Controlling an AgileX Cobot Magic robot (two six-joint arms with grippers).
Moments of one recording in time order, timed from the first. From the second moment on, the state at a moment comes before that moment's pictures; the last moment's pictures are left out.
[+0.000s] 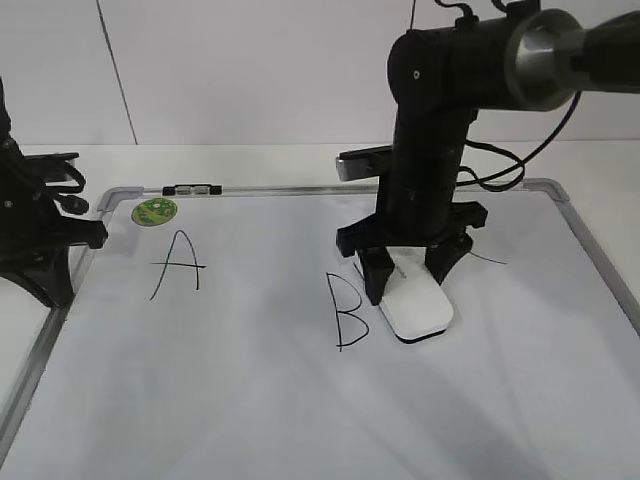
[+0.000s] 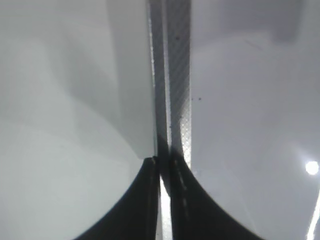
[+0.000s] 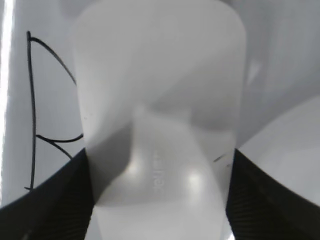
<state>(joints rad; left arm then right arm) -0.12 1.98 -1.30 -0.12 0.99 -0.05 0.46 2.16 -1.70 0.07 1.24 0.10</state>
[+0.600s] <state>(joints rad) -0.12 1.98 -1.30 -0.12 0.99 -0.05 0.71 2.19 -1.78 0.09 1.23 0.10</state>
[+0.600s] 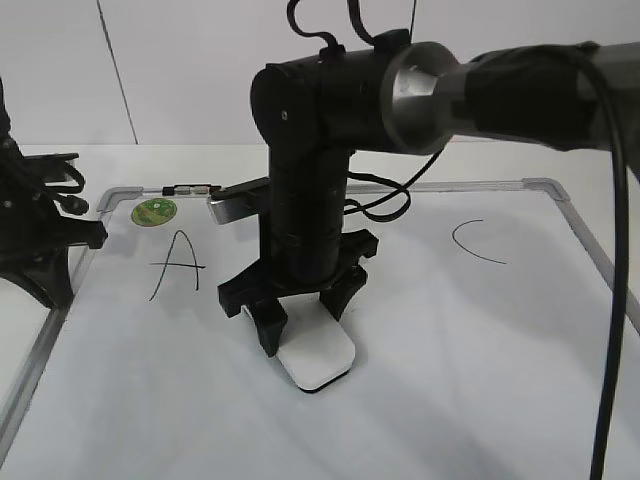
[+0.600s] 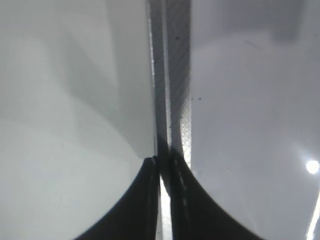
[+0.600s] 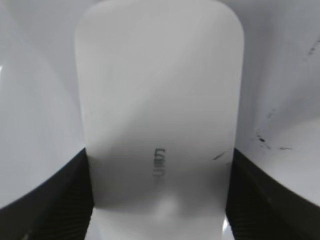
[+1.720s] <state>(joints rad) -0.12 1.98 -1.30 -0.12 0.99 -0.05 0.44 2.21 -1.80 0.03 1.23 0.16</state>
